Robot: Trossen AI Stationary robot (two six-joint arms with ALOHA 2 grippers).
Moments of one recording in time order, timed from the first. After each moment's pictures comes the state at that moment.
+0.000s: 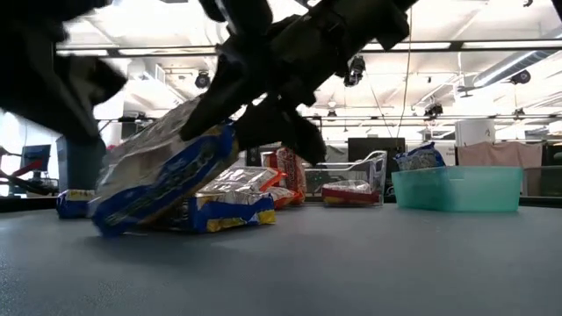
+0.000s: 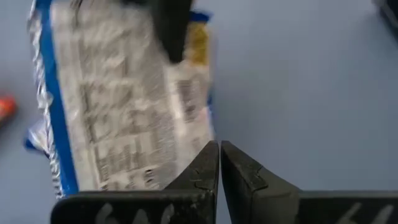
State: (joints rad) left arm -0.72 1.47 0.72 -0.16 -0.49 -0.49; right arm 0.27 2.04 1.37 0.00 0.07 0.82
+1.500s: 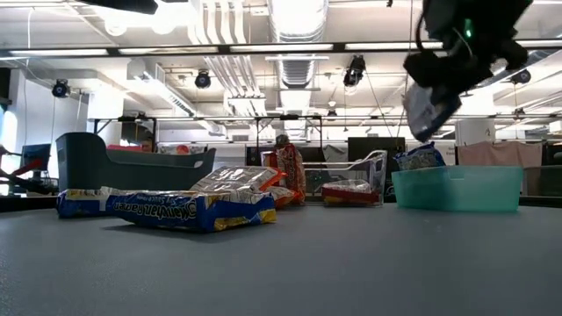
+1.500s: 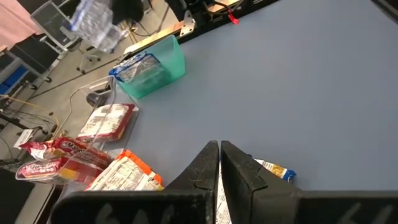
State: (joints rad) left arm -0.76 1.30 0.85 -0.28 -0.91 -0.15; right arm 0.14 1.29 0.95 -1.38 1.02 1.50
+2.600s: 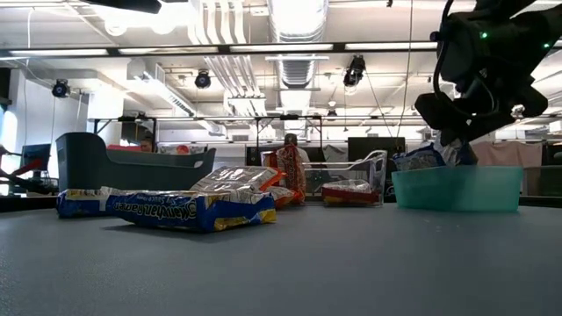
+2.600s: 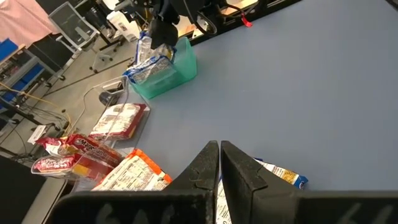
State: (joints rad) left arm -0.76 1.30 0.85 -0.28 -0.96 -0.17; right arm 0.14 1.29 0.69 -1.09 0.94 1.57
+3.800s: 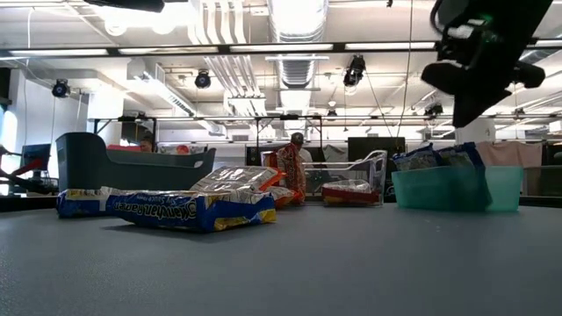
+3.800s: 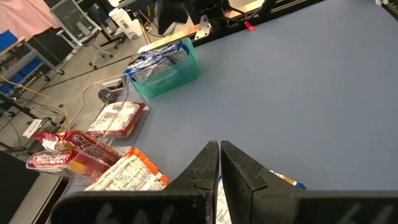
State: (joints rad) left arm -0.75 1.30 0.85 -0.26 -0.96 -0.20; right arm 0.17 1.18 0.85 -1.22 0.71 1.34
